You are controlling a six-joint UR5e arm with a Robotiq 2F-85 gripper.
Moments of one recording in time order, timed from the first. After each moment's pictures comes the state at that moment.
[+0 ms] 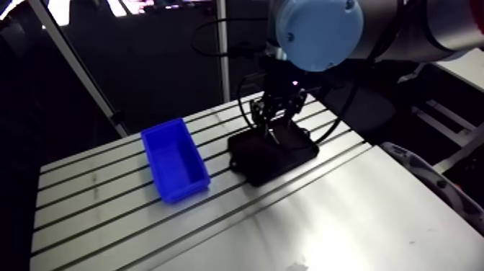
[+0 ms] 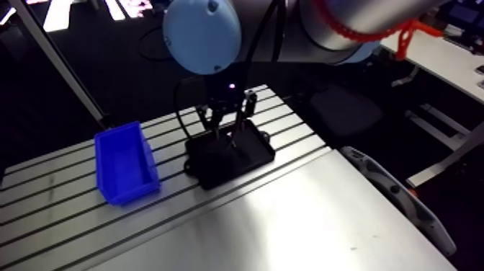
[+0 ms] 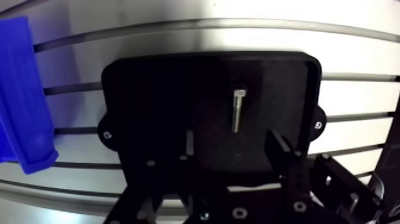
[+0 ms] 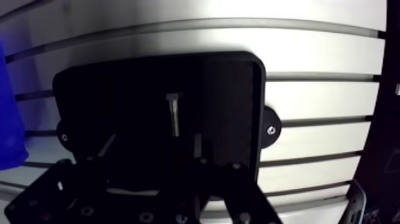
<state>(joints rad) -0.51 -1.18 1.85 -2.17 -1.59 -2.03</state>
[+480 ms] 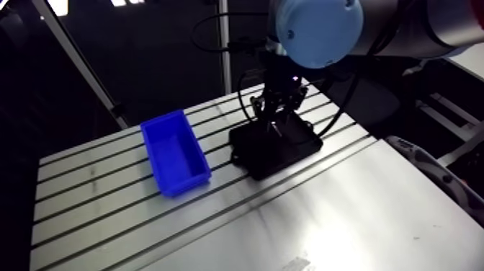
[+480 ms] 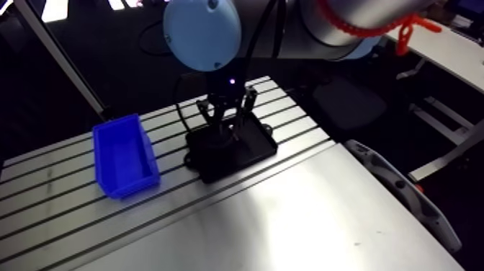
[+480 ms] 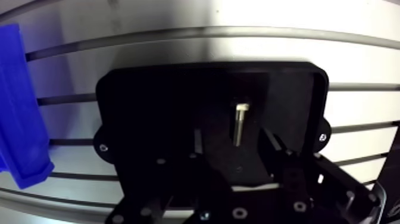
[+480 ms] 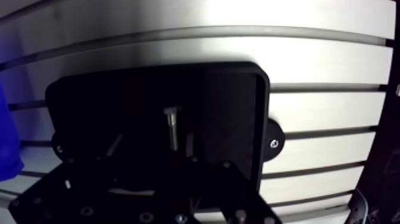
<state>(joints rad) -0.50 -1.14 1.84 -2.19 -1.59 -2.03</state>
